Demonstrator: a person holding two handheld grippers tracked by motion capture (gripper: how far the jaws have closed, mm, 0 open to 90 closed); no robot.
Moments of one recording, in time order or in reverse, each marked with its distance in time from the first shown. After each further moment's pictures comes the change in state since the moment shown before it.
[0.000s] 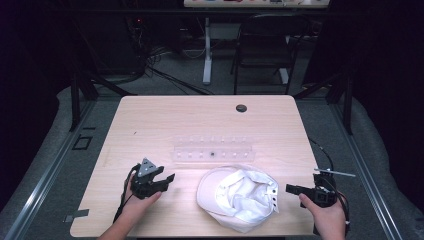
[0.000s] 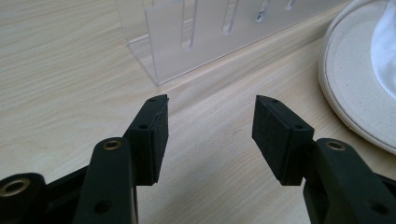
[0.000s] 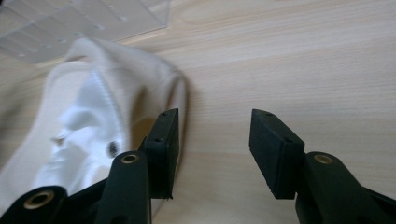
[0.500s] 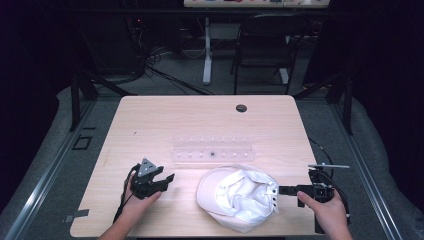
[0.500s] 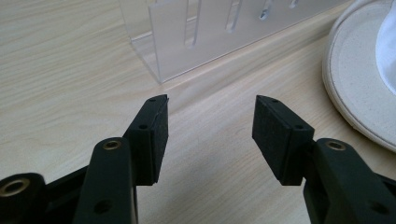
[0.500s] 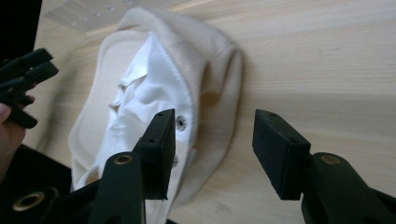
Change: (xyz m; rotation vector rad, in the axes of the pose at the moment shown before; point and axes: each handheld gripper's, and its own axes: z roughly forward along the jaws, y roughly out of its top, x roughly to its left) left arm 0.001 -0.001 0.000 0.008 0.008 -0.005; right arm 0.016 0.012 -0.003 0.163 0.140 0.011
